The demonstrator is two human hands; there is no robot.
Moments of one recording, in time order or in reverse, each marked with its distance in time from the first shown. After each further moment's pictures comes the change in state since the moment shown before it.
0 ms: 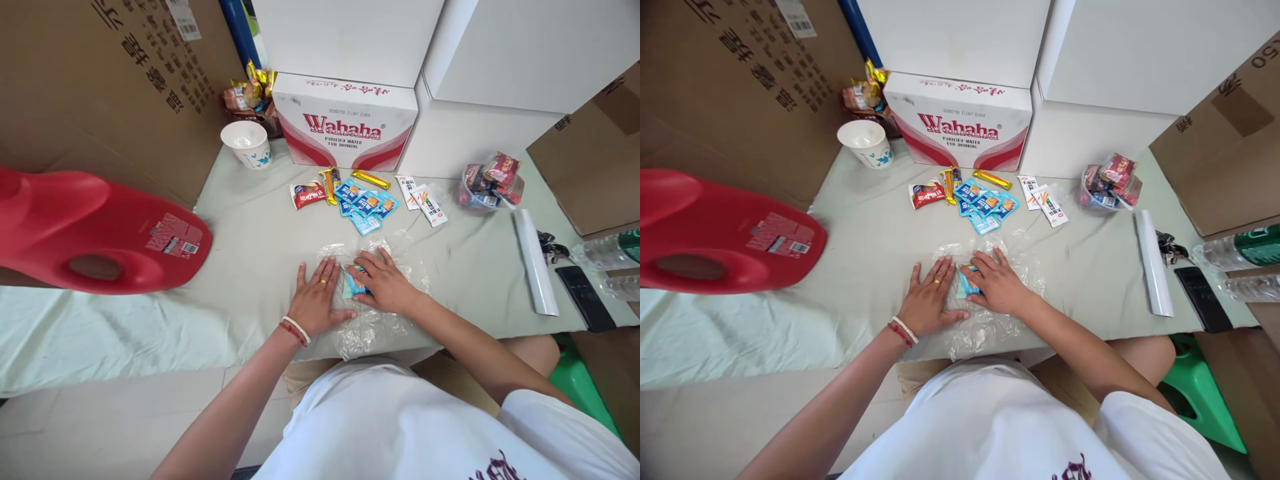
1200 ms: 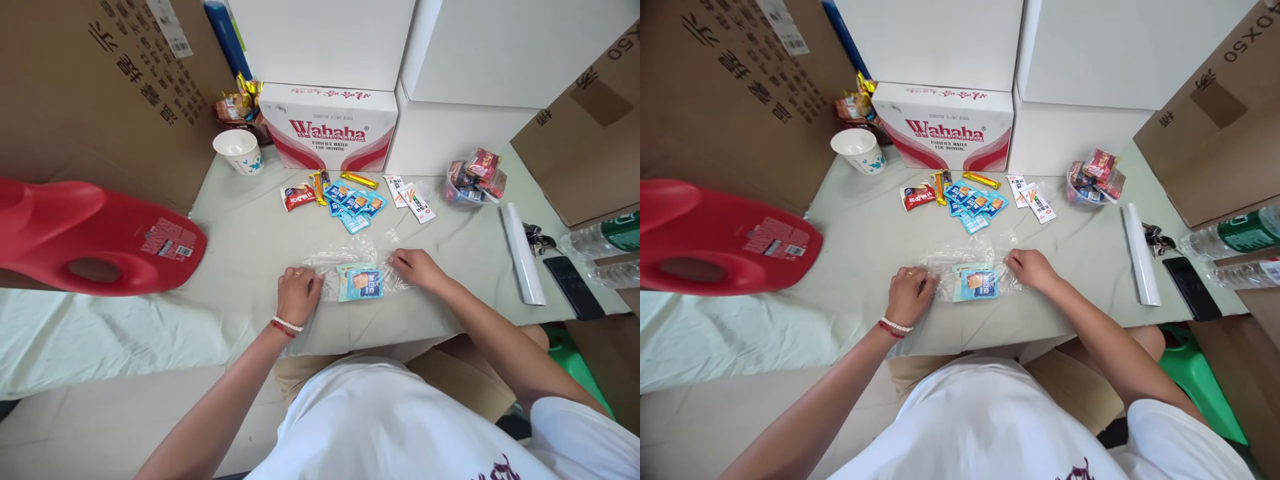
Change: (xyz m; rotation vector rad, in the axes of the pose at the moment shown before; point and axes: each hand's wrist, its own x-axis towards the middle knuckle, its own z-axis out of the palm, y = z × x) left_hand 0.009 0.001 -0.015 -0.185 0.188 -0.352; right_hand -0.049 0.060 -0.043 0.393 -0.069 0.645
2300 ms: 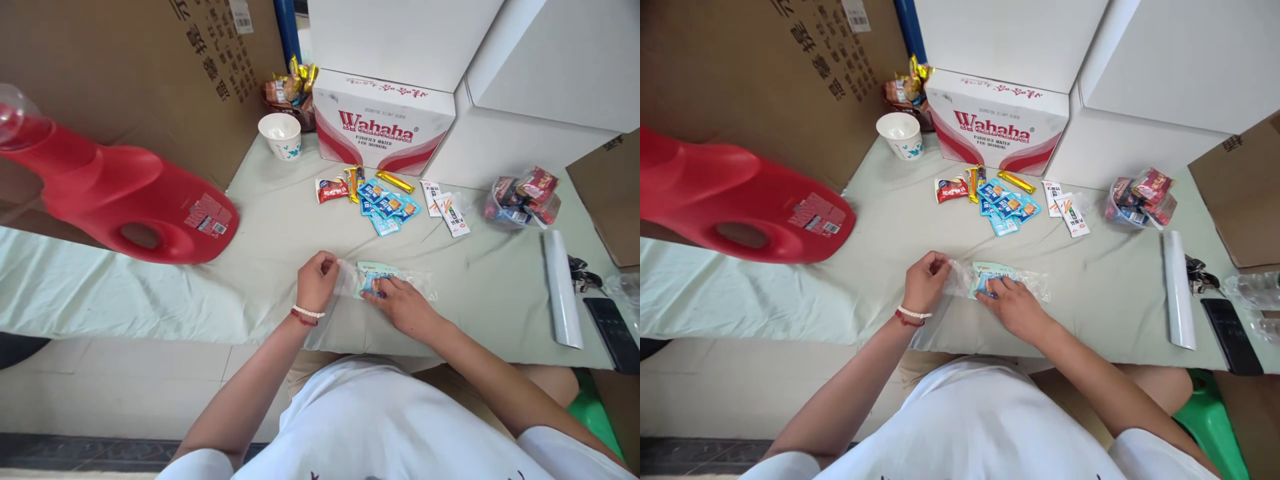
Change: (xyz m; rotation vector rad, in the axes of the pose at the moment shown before) left_hand 0.013 0.009 -0.009 -0.646 0.147 -0.322; right_hand -0.018 -0.060 0.064 -0.527 -0.083 -0.626
